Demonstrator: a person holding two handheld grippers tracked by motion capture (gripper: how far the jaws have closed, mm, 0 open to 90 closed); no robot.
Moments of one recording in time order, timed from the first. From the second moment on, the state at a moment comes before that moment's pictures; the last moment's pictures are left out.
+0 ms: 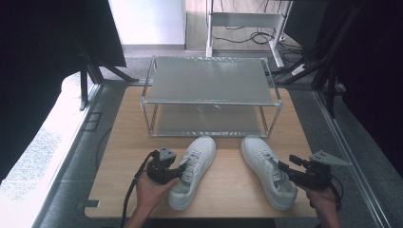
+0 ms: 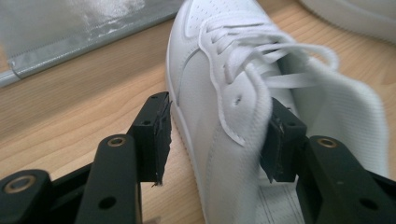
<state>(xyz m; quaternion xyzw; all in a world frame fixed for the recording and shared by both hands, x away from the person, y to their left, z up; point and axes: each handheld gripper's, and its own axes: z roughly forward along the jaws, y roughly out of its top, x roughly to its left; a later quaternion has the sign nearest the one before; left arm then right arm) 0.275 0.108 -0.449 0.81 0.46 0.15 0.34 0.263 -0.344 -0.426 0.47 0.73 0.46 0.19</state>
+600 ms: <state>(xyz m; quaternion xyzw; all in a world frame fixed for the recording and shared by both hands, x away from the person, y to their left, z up) 0.290 0.095 -0.464 0.82 0.46 0.15 0.31 0.273 -0.340 -0.439 0.46 0.77 0.40 0.20</state>
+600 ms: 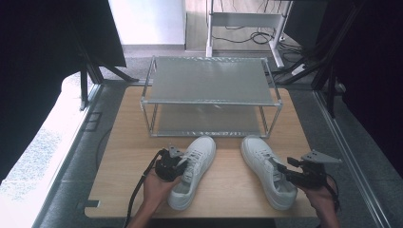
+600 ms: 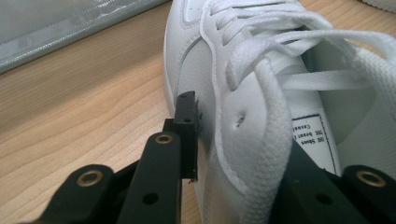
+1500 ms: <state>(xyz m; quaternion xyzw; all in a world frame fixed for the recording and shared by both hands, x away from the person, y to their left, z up) 0.291 0.099 -0.465 0.81 0.47 0.14 0.32 0.297 -0.320 -0.446 0.47 0.83 0.25 0.18</state>
